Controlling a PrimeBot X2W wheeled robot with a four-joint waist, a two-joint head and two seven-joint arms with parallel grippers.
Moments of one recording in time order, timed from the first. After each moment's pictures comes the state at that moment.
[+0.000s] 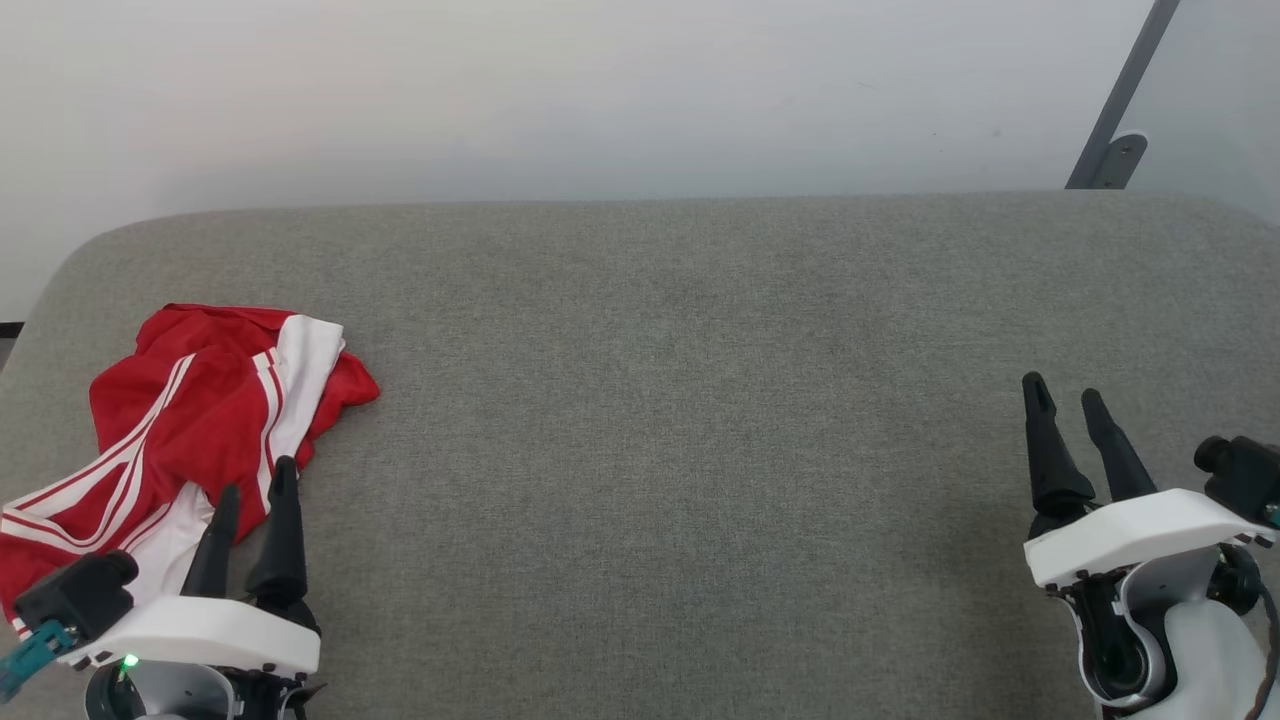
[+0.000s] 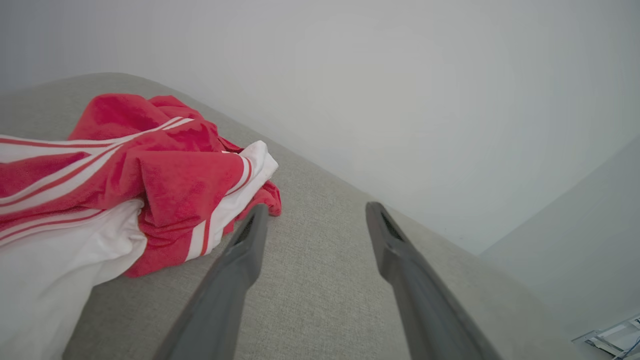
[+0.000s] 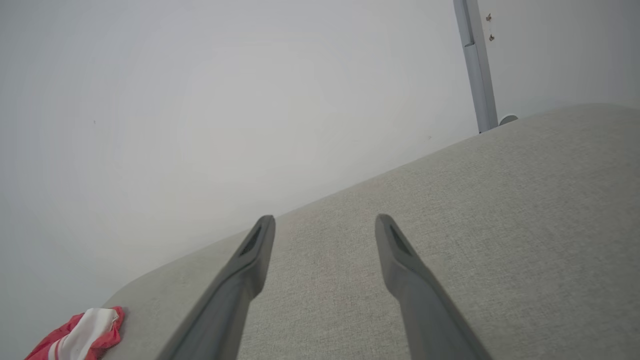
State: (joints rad) left arm -0.08 0.16 0.08 0.24 -0.73 -0.13 -0.10; right arm -0.22 -0.12 -0.05 0.33 0.64 0.13 -0.10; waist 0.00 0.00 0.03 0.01
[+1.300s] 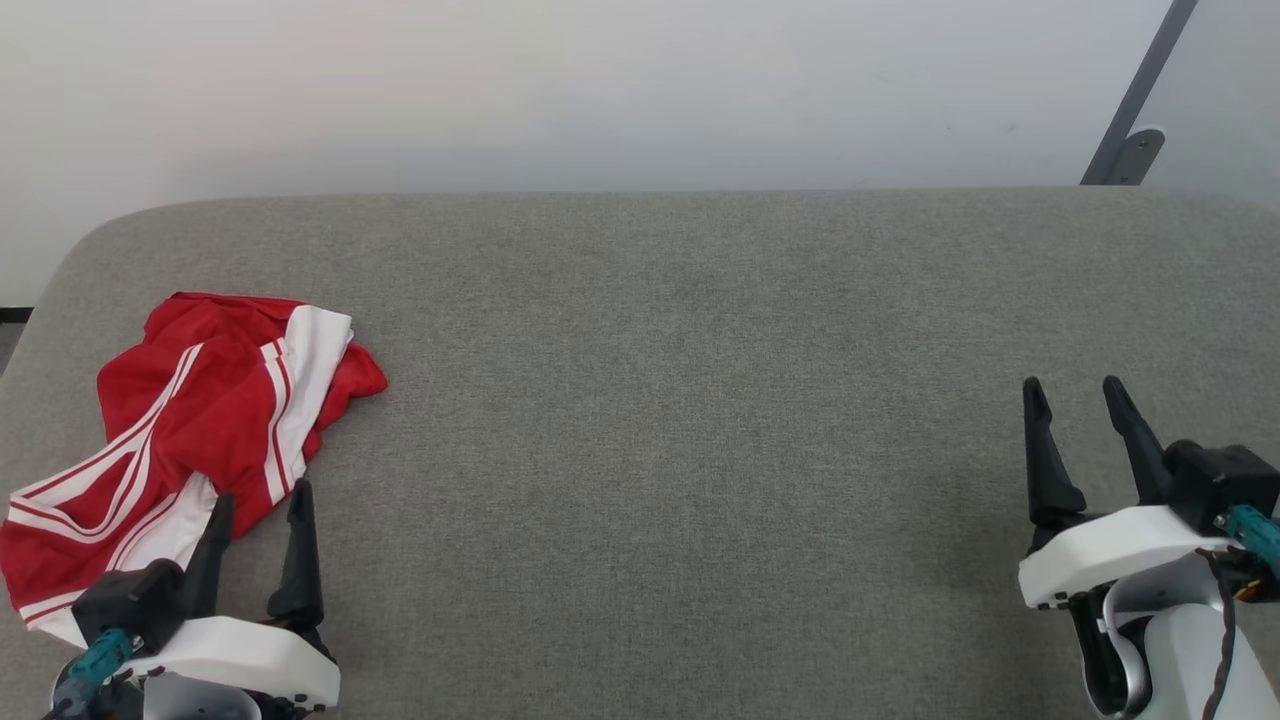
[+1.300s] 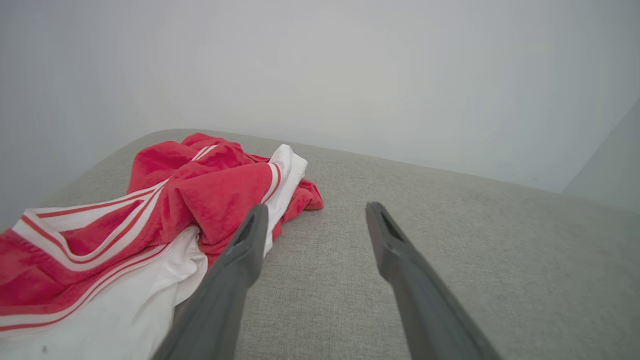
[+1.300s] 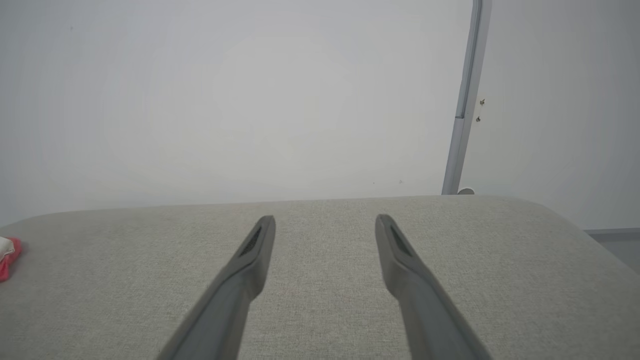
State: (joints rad) left arm -0.06 0.17 0.07 0.27 -0.34 -0.13 -0.20; right arm -0.21 -0.11 -0.09 0.32 0.20 0.13 -0.20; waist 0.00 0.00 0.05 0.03
